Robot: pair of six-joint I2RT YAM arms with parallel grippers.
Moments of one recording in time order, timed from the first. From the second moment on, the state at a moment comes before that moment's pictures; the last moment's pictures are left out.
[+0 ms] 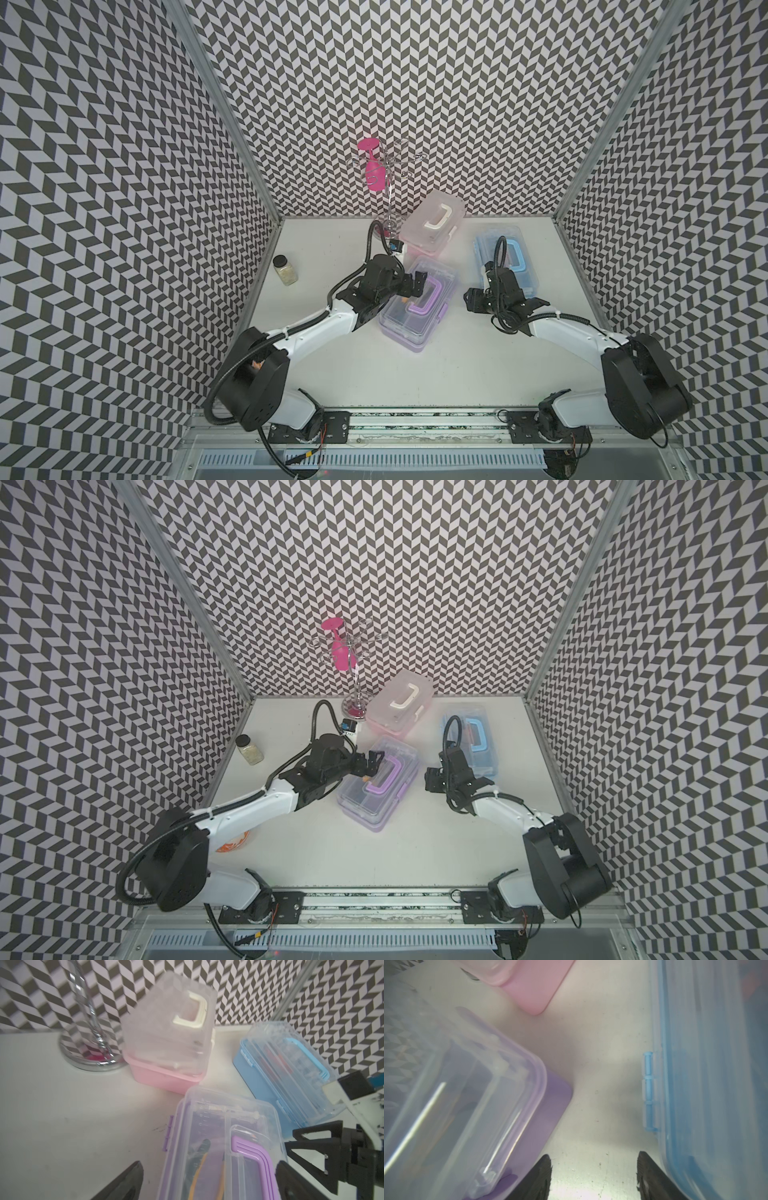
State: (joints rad) left arm -0.63 1.39 0.89 0.08 -0.06 -0.32; right arm 0.39 1.40 0.70 -0.15 0.02 0.44
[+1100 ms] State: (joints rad) left arm -0.15 1.05 0.33 0.45 -0.42 -0.24; right arm 0.22 1.48 0.42 0.75 0.28 -0.04
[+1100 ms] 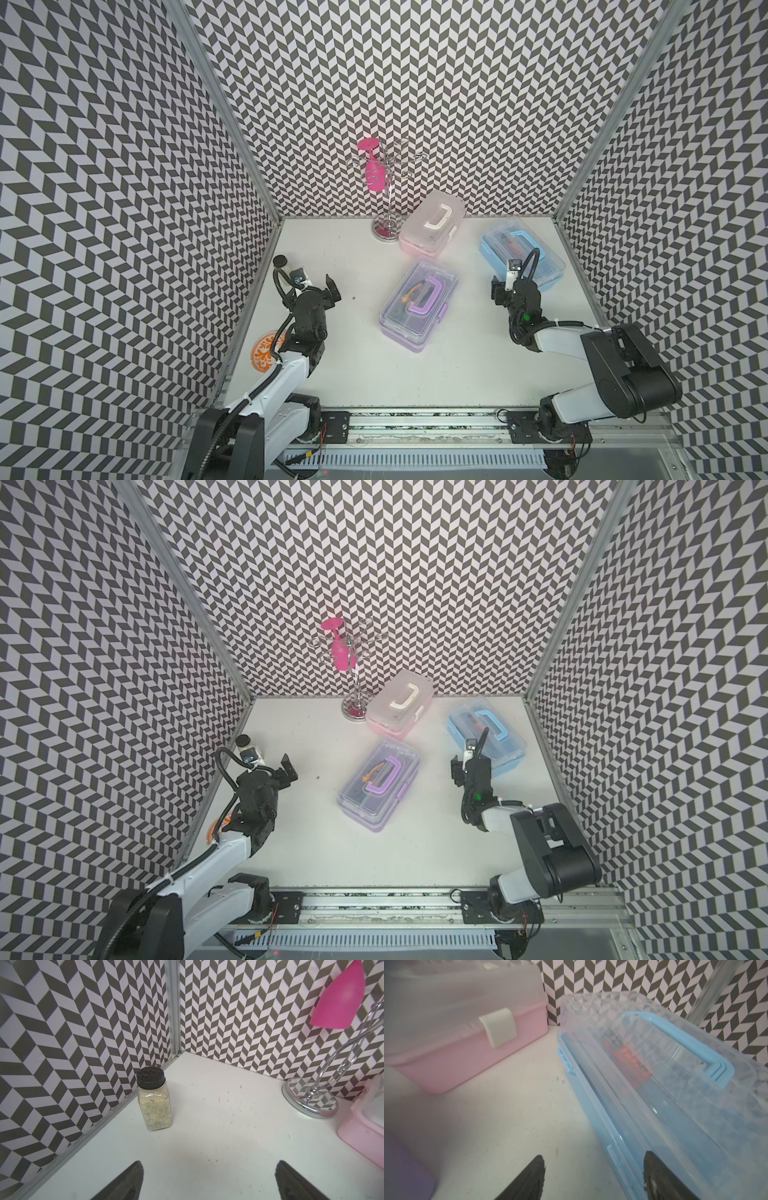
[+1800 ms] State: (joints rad) left arm -0.07 1.57 0.16 1.32 -0.29 -0.04; right arm 0.06 1.56 0.25 1.20 0.08 0.02
